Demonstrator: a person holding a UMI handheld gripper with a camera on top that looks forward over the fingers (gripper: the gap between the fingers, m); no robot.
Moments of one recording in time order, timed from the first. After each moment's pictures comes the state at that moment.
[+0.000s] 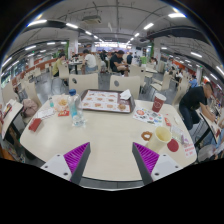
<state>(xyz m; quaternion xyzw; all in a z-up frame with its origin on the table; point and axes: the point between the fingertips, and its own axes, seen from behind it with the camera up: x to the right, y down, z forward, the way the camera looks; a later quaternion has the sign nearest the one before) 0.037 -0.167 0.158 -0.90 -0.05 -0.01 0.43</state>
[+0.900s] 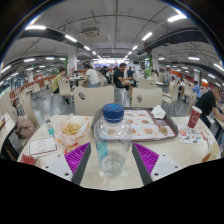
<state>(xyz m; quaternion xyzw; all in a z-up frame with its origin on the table) -0.162 0.068 0.081 -0.86 -0.02 0.01 0.52</state>
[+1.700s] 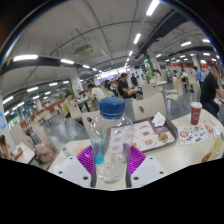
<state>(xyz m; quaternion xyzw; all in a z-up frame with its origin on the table) -0.128 0.050 0.177 -0.81 0.04 0.15 0.56</state>
